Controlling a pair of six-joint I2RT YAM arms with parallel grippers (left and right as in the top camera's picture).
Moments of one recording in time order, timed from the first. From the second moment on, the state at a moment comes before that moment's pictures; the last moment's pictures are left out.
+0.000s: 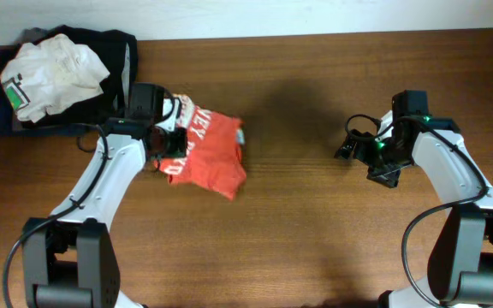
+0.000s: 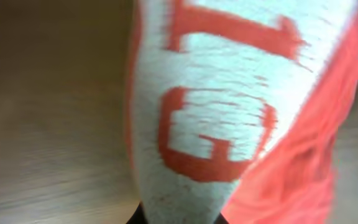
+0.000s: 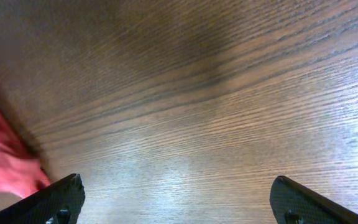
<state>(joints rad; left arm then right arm) -0.14 1.74 1.25 -0.65 0.07 -0.05 -0.11 1.72 1.17 -0.88 -0.36 0.39</state>
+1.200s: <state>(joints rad) 0.42 1.75 1.28 0.32 -0.09 -0.19 -0.11 1.72 1.17 -0.87 -0.36 0.39</state>
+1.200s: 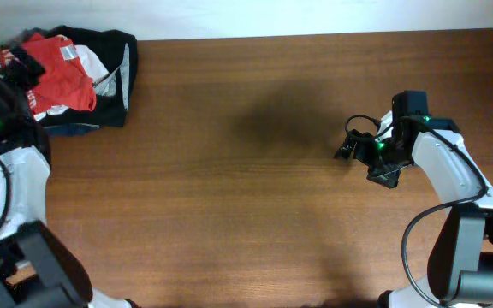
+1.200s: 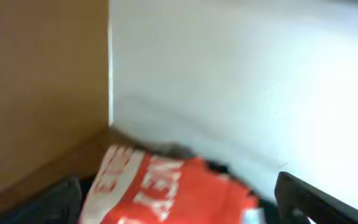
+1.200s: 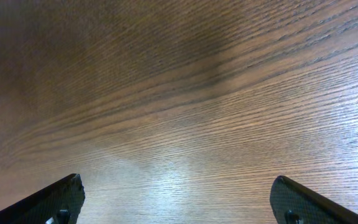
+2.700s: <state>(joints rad) 0.31 1.71 2.38 -1.68 0.57 0.01 -0.11 1.72 1.16 -0.87 -0.36 0.39</state>
